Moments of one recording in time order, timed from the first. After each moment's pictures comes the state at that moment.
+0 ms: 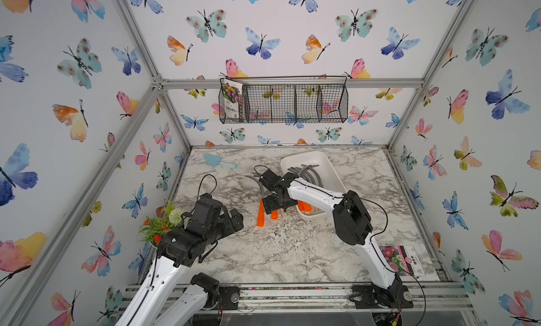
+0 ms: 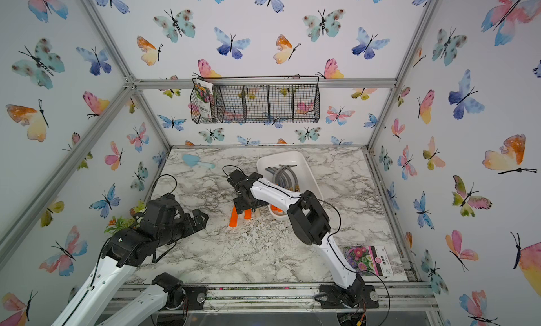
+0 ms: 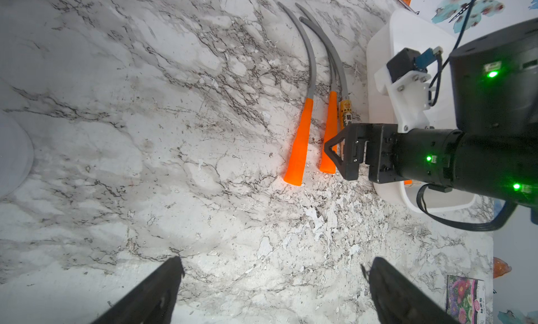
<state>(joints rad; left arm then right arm) -0.43 0.73 0.88 -1.03 -0.06 -0.75 0.90 2.31 1.97 -1.01 0.14 0.48</state>
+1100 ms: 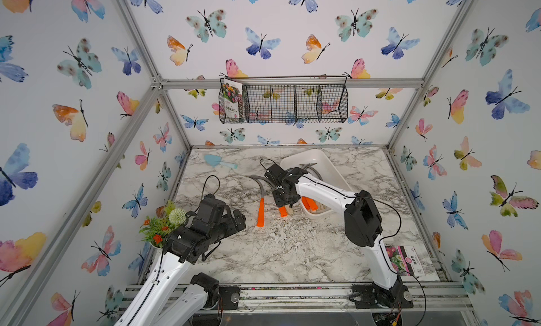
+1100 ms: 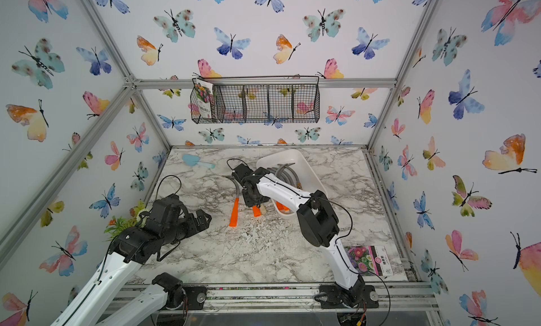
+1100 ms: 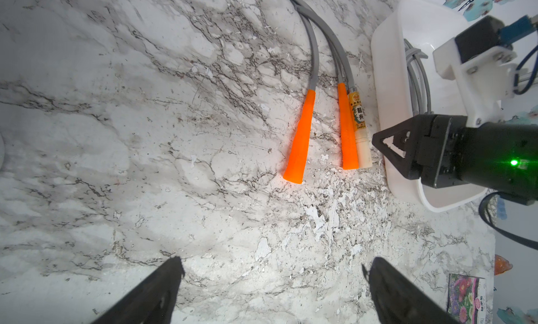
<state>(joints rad) -0.43 0.76 0.84 -0.97 -0.04 -0.75 0.88 2.21 1.94 -1.03 0.19 0.45</state>
